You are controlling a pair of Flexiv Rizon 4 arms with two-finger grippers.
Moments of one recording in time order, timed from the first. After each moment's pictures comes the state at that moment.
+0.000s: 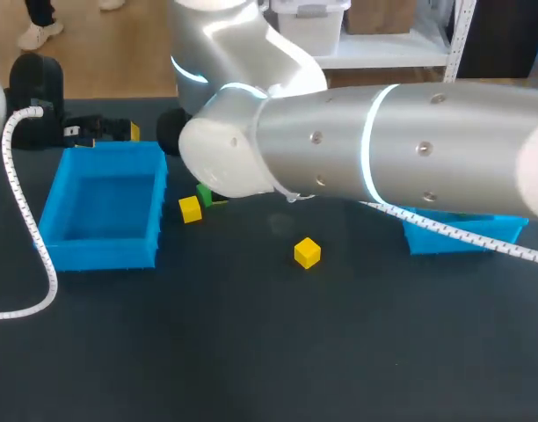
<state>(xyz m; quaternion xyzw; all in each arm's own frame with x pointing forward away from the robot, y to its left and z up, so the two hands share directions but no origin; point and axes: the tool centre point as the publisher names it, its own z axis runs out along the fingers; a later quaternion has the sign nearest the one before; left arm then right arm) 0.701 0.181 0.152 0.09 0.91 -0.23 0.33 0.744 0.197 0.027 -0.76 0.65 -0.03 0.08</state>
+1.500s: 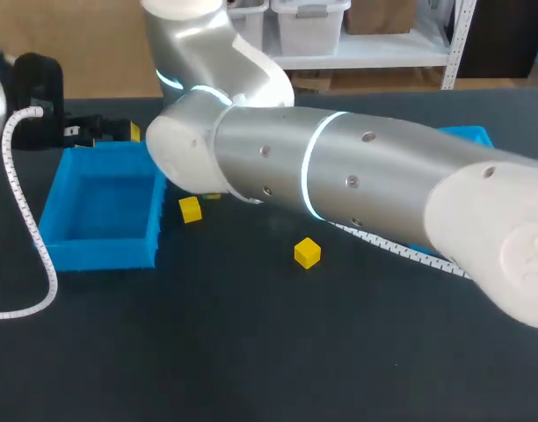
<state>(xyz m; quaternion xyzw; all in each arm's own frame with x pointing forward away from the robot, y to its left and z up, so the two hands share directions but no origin) 0.701 0.181 0.152 0.09 0.91 -0.23 0.33 0.759 0.204 -0.002 -0.74 0.67 -0.03 0.04</state>
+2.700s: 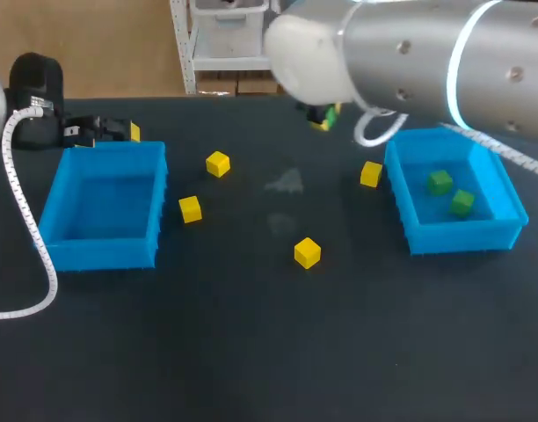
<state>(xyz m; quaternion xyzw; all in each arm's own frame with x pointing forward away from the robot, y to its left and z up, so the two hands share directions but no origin) 0.701 0.181 0.152 0.09 0.91 -0.23 0.33 0.802 -0.001 0.096 -0.45 0.89 -0.09 0.03</state>
